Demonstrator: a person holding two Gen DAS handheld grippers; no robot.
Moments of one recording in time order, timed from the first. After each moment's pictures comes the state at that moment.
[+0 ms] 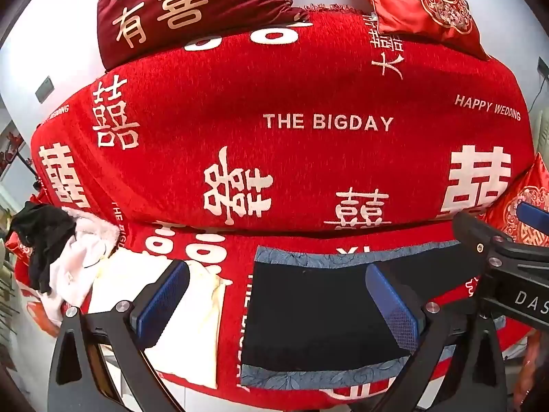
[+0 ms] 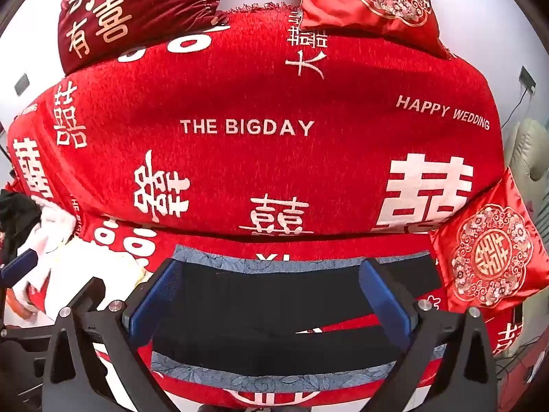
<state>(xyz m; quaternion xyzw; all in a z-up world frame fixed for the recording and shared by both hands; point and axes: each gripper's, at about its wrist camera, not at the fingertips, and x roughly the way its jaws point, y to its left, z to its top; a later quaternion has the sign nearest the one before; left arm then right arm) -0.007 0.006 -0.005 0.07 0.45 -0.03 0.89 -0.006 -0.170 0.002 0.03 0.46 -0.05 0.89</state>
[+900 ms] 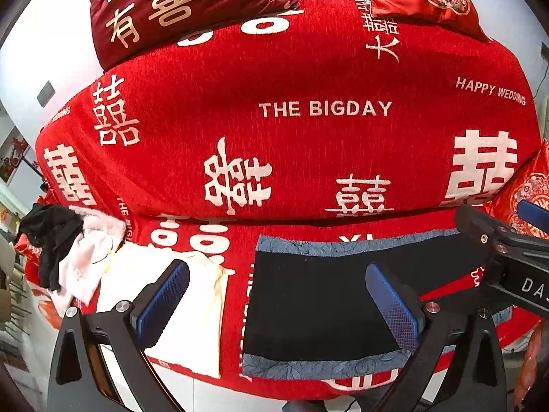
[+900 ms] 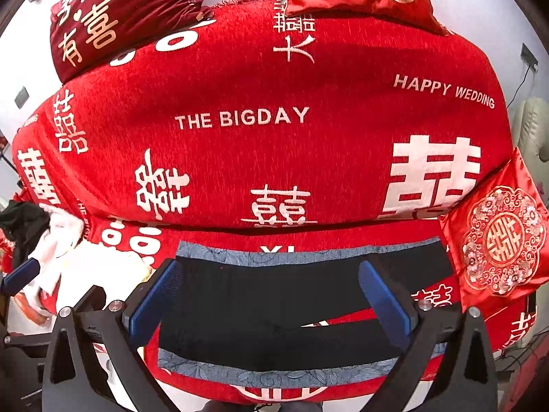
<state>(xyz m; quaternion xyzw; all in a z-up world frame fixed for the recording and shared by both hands) -0.012 -0.022 -0.009 0.10 0.47 -0.01 0.88 -0.008 -0.204 -0.014 0.07 0.48 -0.03 0.88</state>
